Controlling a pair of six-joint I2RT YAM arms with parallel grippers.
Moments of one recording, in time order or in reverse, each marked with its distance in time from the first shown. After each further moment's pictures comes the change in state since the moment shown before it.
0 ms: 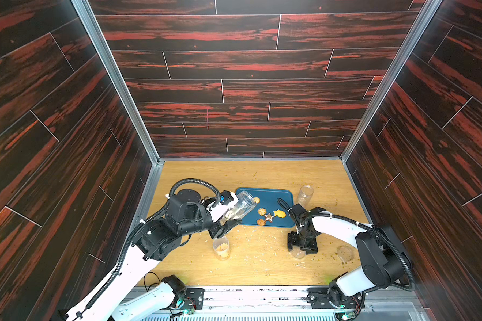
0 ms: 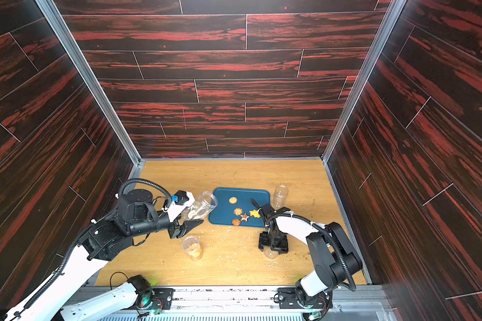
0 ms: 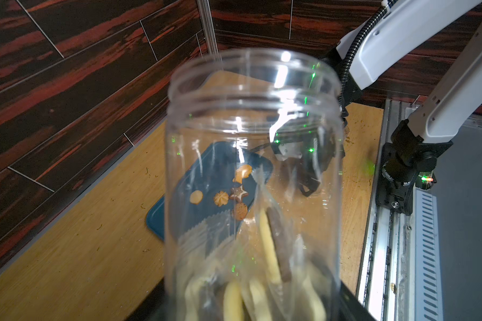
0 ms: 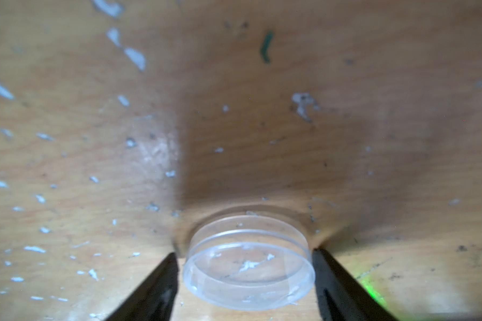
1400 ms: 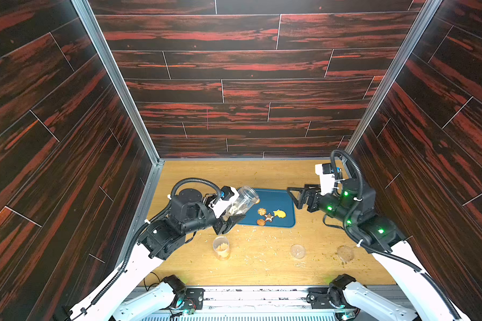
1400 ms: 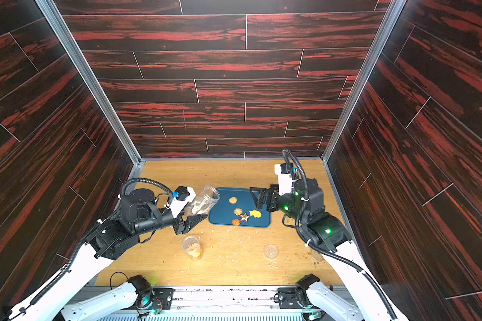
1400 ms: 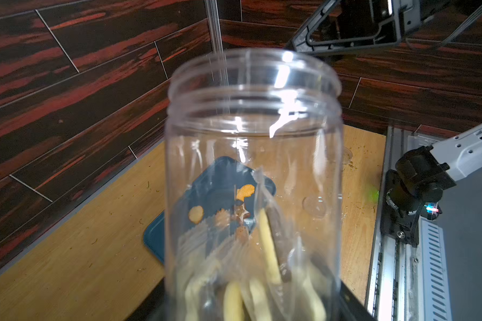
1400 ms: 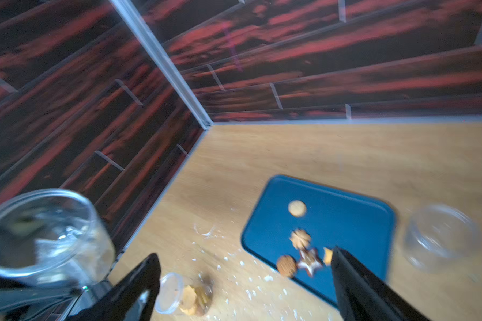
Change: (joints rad) left arm 0.000 0.011 -0.063 0.166 0.000 -0.075; right arm 0.000 -0.642 0.298 0.440 -0.108 -0.241
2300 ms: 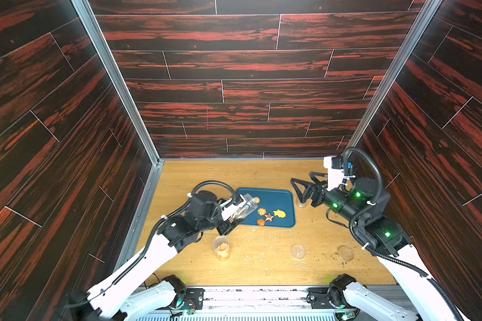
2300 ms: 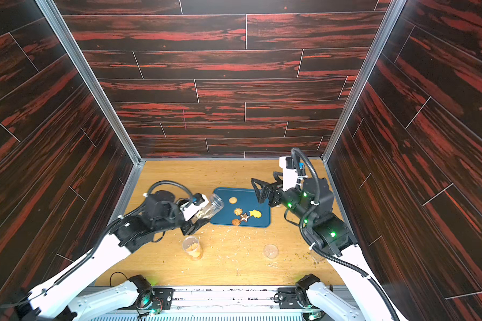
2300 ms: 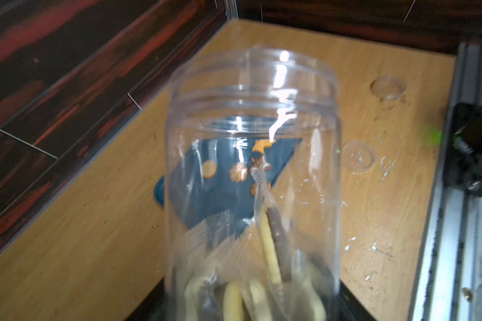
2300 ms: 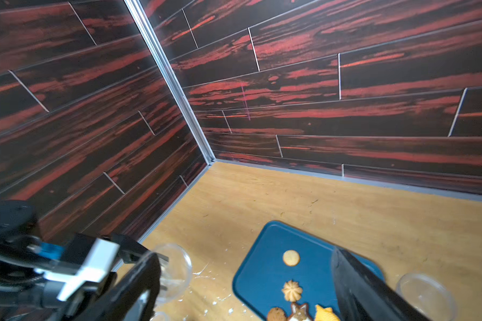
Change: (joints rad) left arm 0.000 0.144 -0.087 -0.019 -0.139 0.144; right arm -0.001 0.002 0.076 0.063 0.067 -0.107
